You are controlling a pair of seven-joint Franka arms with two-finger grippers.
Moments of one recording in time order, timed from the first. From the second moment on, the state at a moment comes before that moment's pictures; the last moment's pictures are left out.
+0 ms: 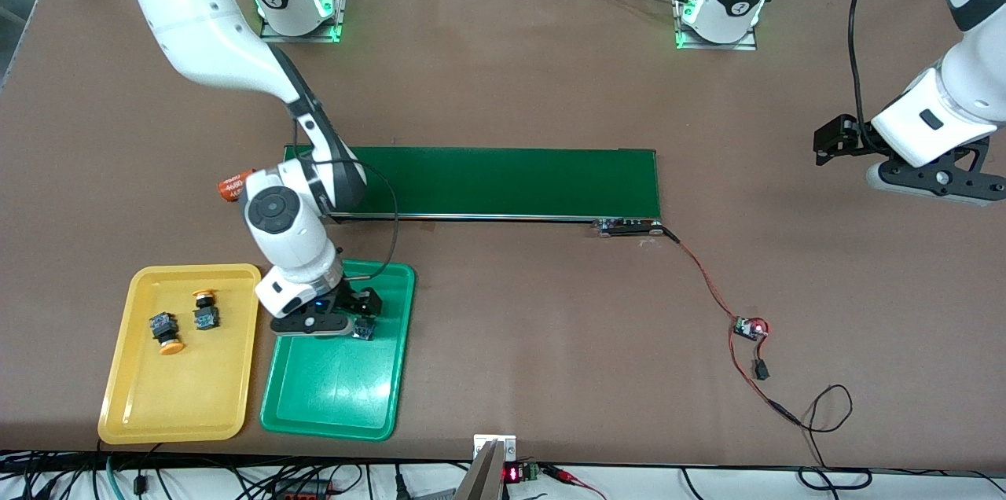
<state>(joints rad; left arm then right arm) -0.07 0.13 -0.03 -1.52 0.07 1.58 0.09 0.26 0.74 0.06 -1.46 -0.24 2.45 0.45</state>
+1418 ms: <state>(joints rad) -0.06 0.13 -0.02 -1.51 0.07 1.61 0.09 -0.10 0.05 0.08 -1.69 -0.09 1.64 0.00</state>
